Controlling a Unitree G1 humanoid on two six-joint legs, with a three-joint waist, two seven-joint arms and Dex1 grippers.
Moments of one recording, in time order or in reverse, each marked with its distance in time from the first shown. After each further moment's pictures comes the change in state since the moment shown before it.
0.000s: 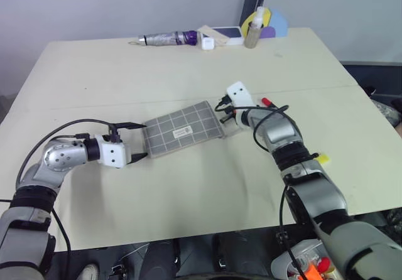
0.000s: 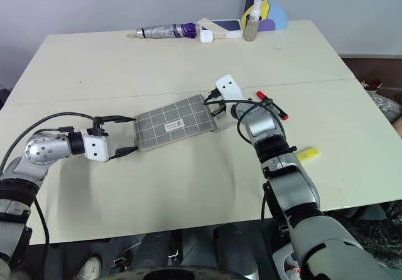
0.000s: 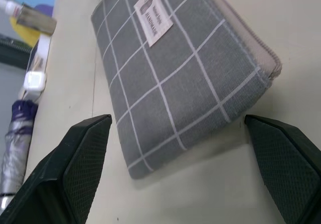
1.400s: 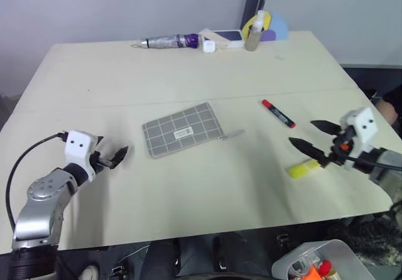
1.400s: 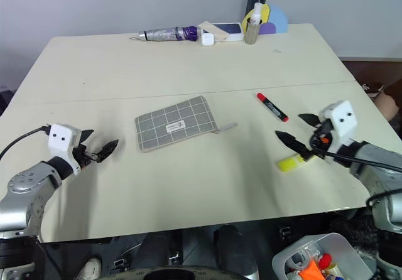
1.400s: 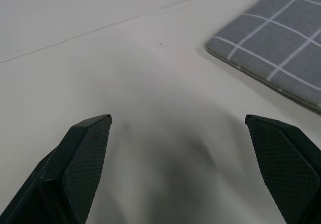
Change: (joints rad) left arm 0.486 -0.234 0.436 -0.798 -0.451 1.331 0.310; right arm 0.805 -0.514 -0.527 -0.970 0.504 0.101 0.313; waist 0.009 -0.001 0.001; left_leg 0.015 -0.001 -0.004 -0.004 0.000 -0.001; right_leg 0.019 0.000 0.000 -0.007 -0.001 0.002
